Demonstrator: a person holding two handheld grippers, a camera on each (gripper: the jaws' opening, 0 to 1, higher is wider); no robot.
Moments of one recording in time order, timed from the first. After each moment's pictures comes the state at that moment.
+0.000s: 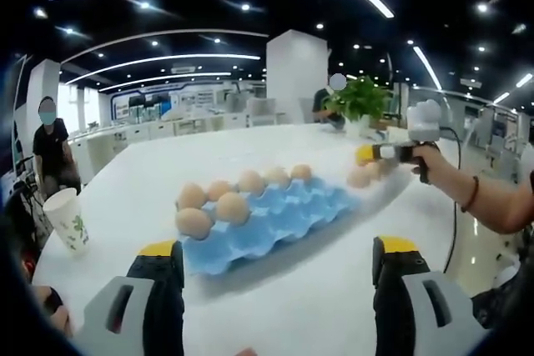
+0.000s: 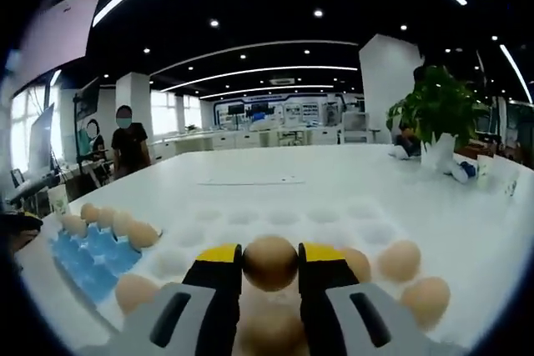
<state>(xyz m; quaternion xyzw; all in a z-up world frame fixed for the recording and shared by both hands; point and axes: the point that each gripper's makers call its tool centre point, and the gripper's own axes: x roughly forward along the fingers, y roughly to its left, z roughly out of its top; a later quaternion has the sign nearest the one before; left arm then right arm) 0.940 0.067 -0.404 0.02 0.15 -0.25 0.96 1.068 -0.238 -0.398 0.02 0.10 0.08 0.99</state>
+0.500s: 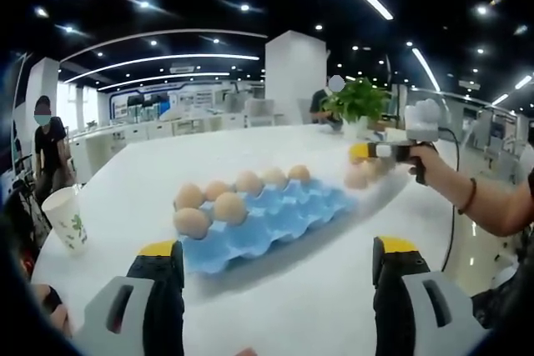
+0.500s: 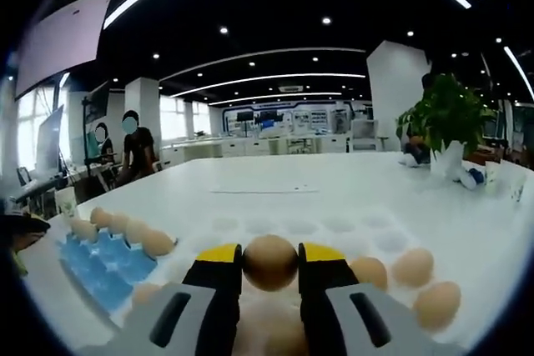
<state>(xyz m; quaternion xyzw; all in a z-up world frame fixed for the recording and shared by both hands) 0.939 0.068 -0.404 0.02 0.15 -0.25 0.95 1.065 -0.217 -0.392 0.02 0.09 0.10 0.99</state>
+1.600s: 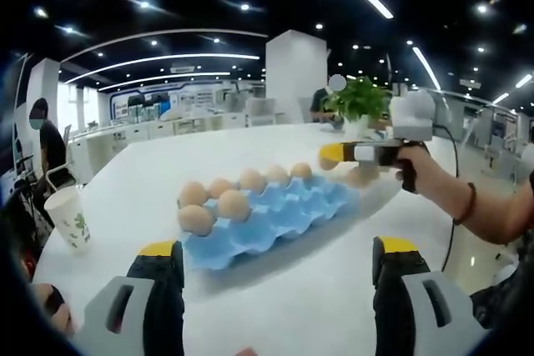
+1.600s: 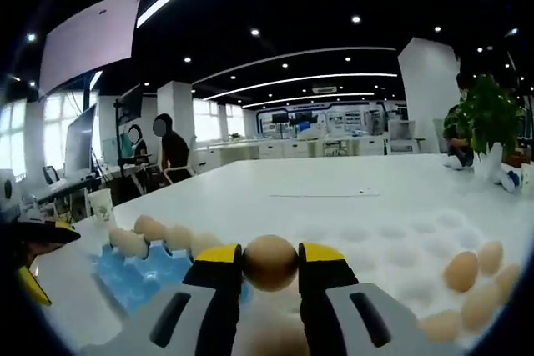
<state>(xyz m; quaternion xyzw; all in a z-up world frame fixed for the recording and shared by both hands) 0.936 0.074 -0.406 0.02 0.15 -0.25 0.96 1.063 -0.106 -0.387 0.01 0.08 0.19 0.98</state>
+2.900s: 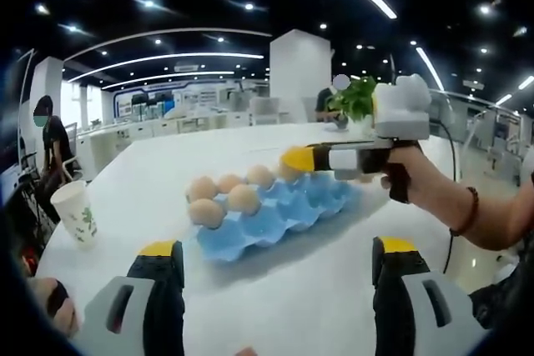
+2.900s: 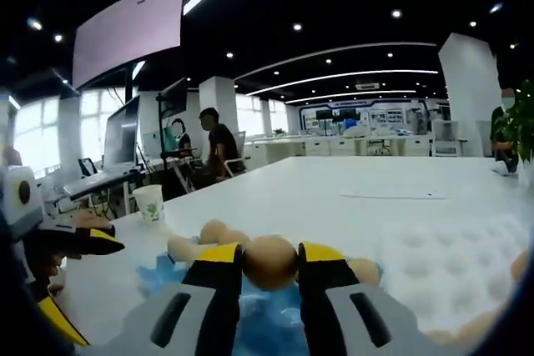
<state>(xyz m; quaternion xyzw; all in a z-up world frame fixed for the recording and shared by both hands) 0.933 0.086 -0.409 0.02 0.15 -0.24 0.96 1.046 -0.001 -0.385 0.02 0.08 0.31 0.95</state>
